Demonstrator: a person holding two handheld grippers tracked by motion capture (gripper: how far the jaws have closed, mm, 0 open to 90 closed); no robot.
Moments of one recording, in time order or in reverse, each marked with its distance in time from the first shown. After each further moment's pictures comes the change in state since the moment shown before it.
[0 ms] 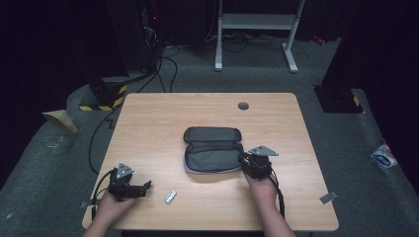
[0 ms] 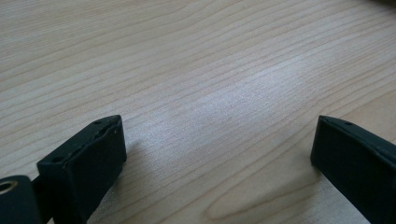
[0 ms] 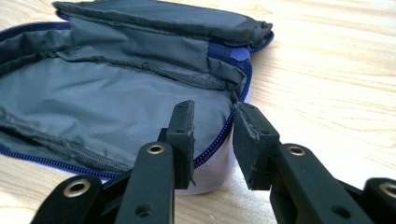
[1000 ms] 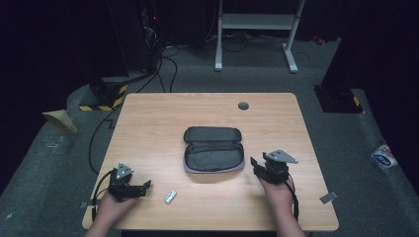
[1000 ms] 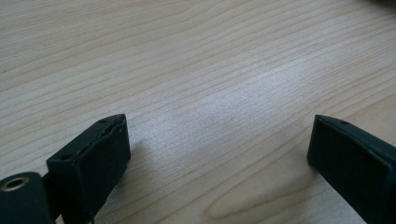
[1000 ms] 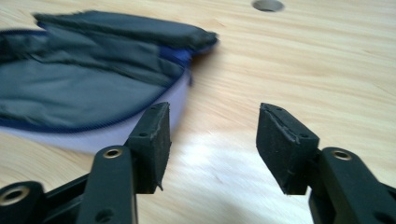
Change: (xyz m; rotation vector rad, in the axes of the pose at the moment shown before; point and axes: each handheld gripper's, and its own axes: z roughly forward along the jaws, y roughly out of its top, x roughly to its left) left arm -0.001 -0.001 -0.001 -0.010 0.017 -0.013; right arm -0.035 -0.019 -0.038 -0.070 -0.066 -0.005
